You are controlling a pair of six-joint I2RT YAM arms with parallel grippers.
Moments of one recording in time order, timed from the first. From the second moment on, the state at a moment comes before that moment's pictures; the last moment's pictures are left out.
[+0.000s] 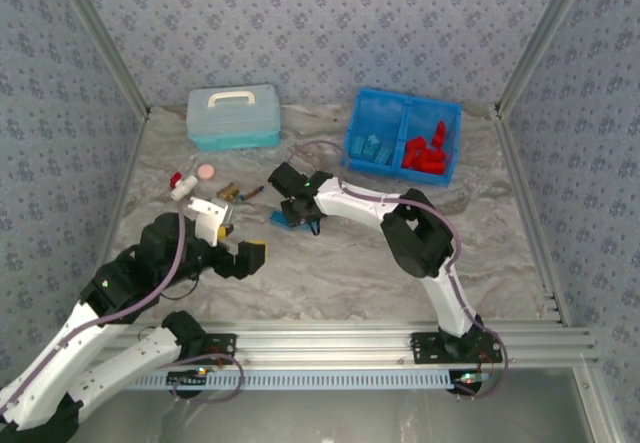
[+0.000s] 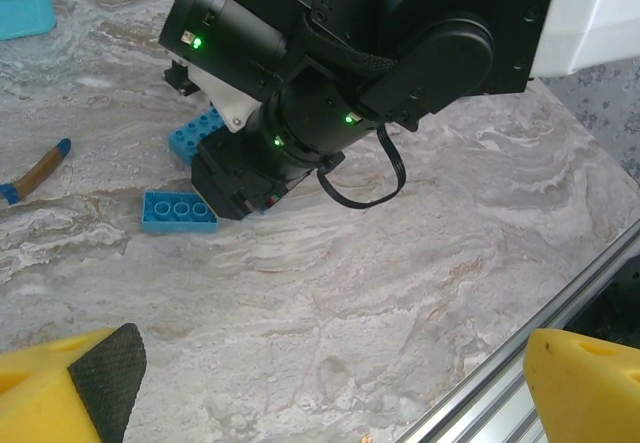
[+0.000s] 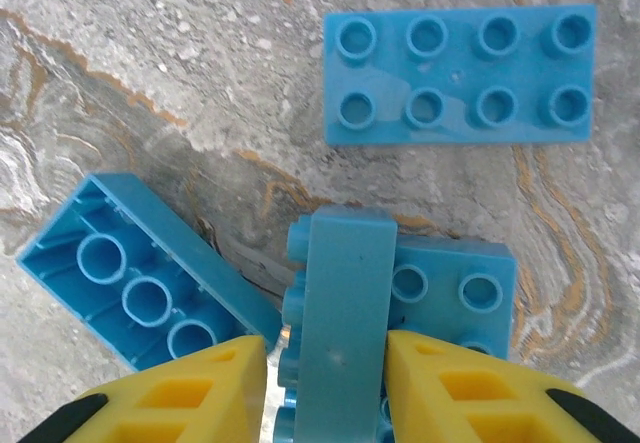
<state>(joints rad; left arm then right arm) -0.77 0.60 0.91 -0.85 0.04 -0.35 0.88 2.16 1.70 -0.72 0.15 0.53</state>
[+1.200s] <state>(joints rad) -0.77 0.60 0.91 -0.85 0.03 -0.35 0.72 1.89 1.72 -0.82 0.25 0.53</state>
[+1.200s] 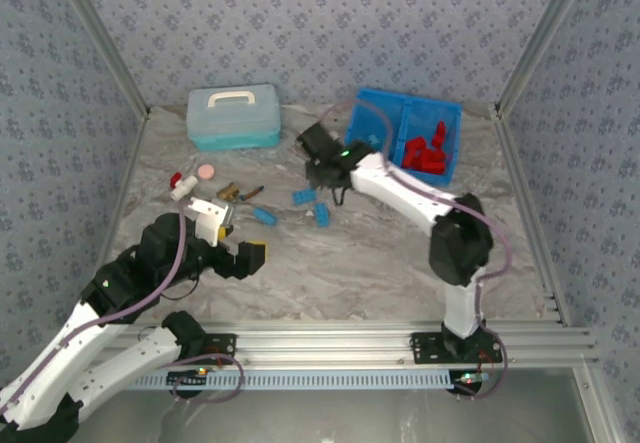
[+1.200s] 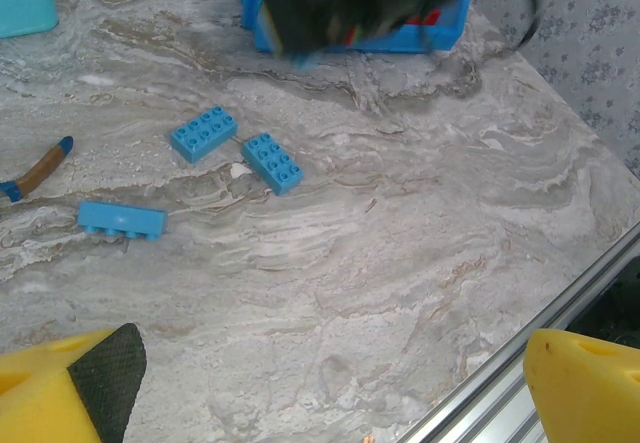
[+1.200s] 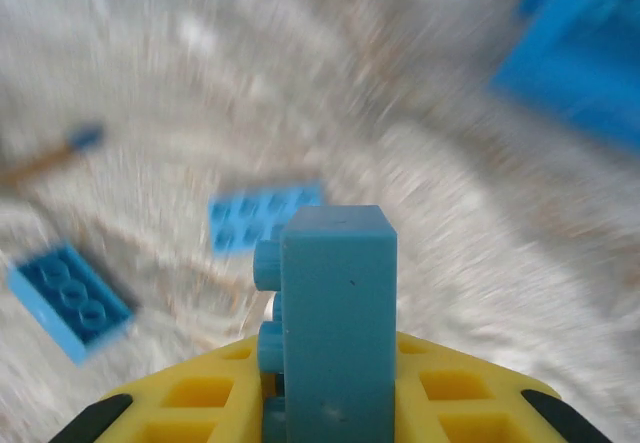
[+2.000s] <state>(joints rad) -0.77 0.63 0.91 -0.87 0.01 -0.35 0.29 2.59 2.53 -0.91 0.22 0.40</state>
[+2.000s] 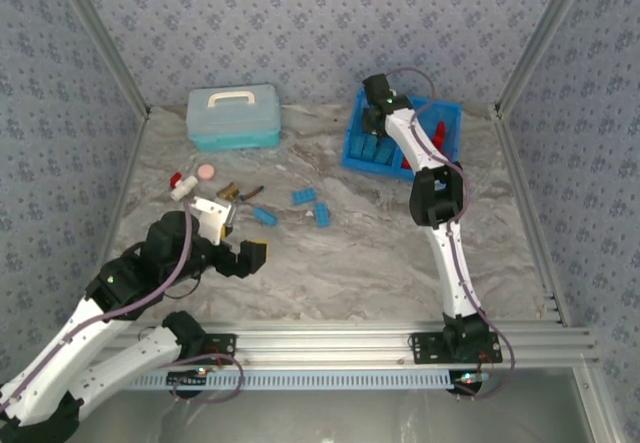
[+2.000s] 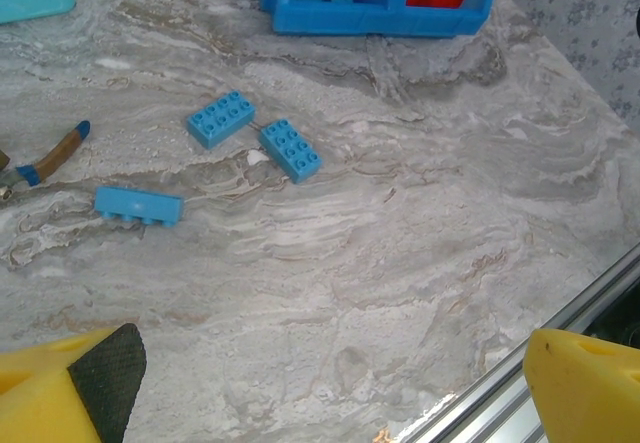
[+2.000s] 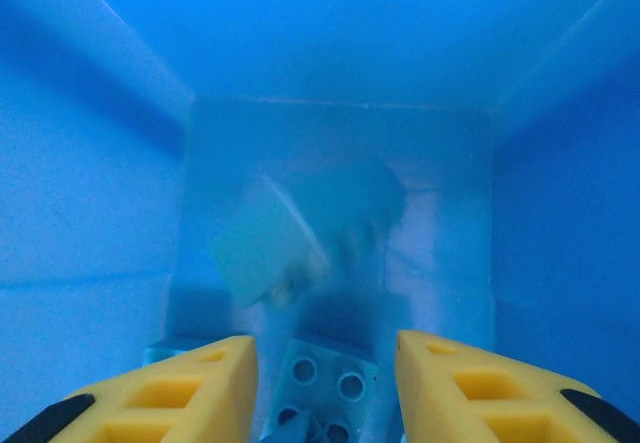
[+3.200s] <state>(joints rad) -0.77 0.64 0.91 -0.84 0.01 -0.33 0.82 2.03 1.46 -0.69 0.24 0.50</state>
